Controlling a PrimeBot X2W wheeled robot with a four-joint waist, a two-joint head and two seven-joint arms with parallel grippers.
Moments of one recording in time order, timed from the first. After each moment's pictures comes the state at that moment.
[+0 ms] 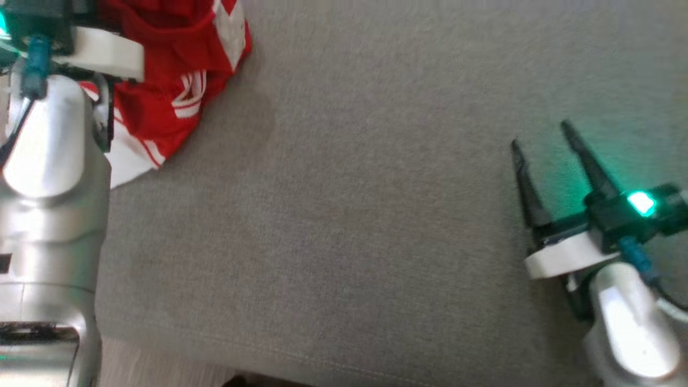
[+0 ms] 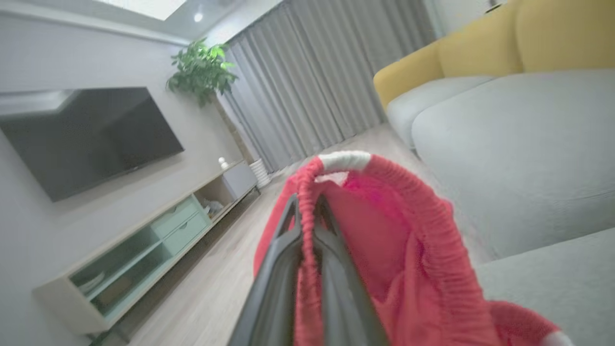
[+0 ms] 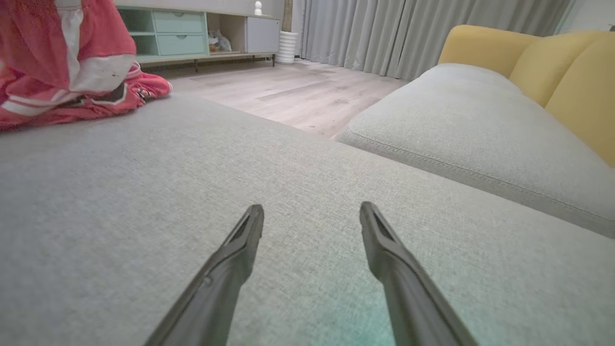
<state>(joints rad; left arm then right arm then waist) -0.98 0.22 -0.14 0.71 0.05 0.08 -0.26 -0.26 -0.17 0.10 0.23 -0.14 0.12 -0.26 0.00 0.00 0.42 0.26</state>
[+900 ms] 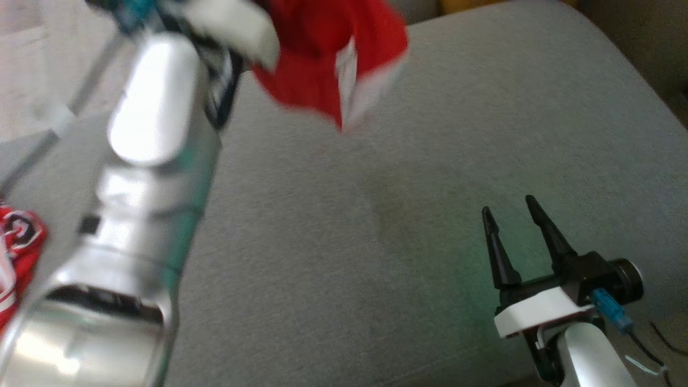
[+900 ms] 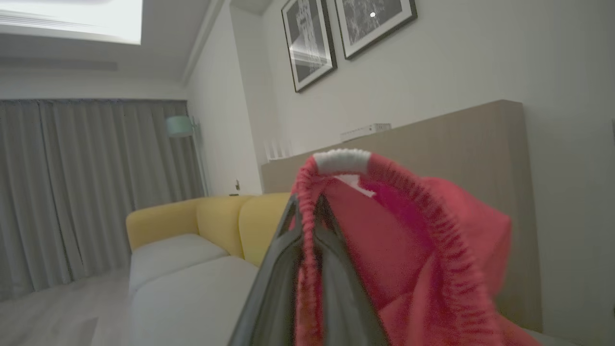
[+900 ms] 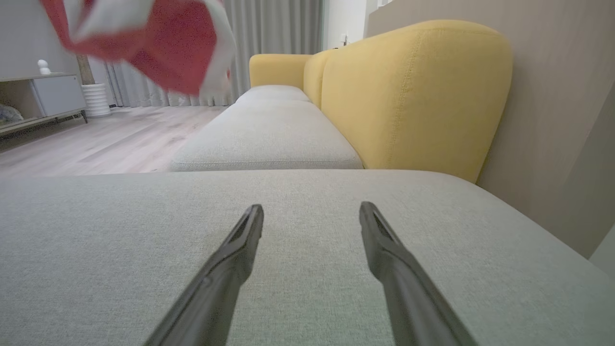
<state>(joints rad) -1.13 0.02 -0.30 0.74 -0.18 -0.10 -0.15 -0.09 -0.05 0.11 0.27 -0.02 0.12 -0.26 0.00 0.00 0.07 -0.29</state>
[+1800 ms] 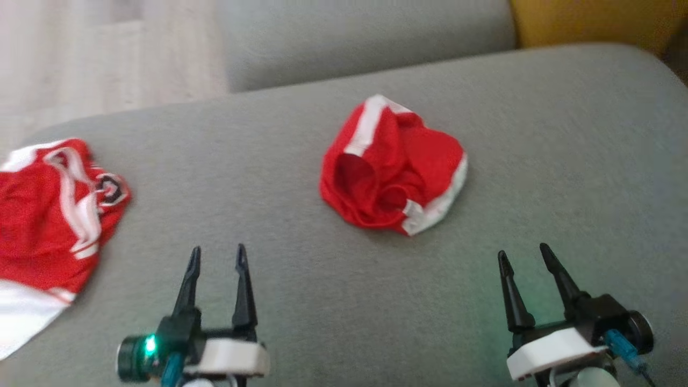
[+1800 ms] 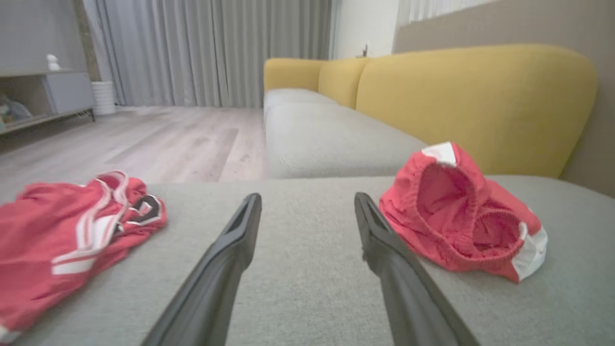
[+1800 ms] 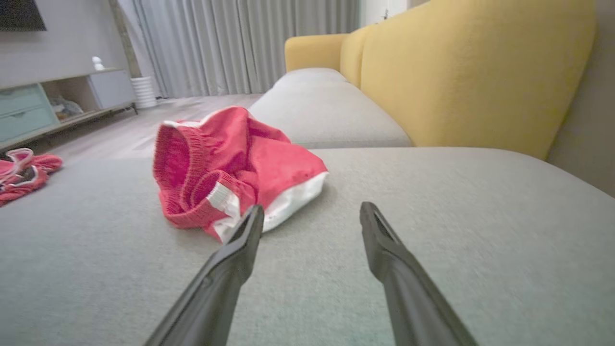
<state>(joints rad) -0.03 0.04 -0.26 0.25 -0.20 0.18 -0.25 0.04 -0.05 0.08 0.27 0.03 0.12 -0.26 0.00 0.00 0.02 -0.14</state>
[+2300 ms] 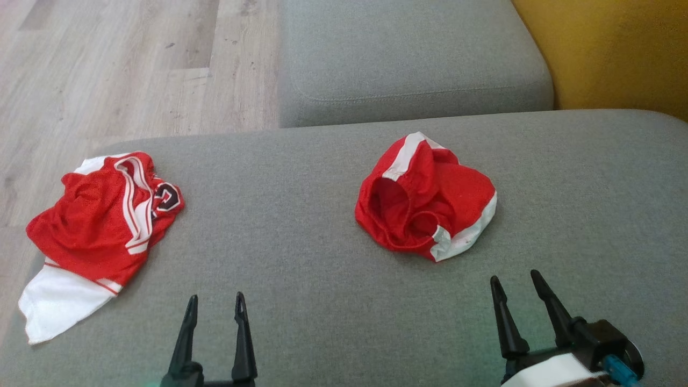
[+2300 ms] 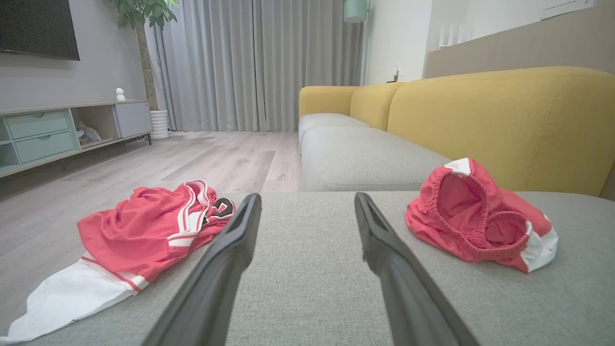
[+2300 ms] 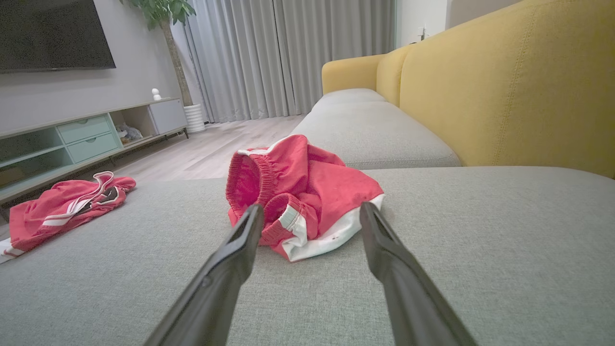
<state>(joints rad) 0.19 0.05 -0.26 0.07 -0.13 0.21 -0.26 0.12 -0.04 0.12 0.24 0.11 0.12 -0.26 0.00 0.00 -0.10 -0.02</state>
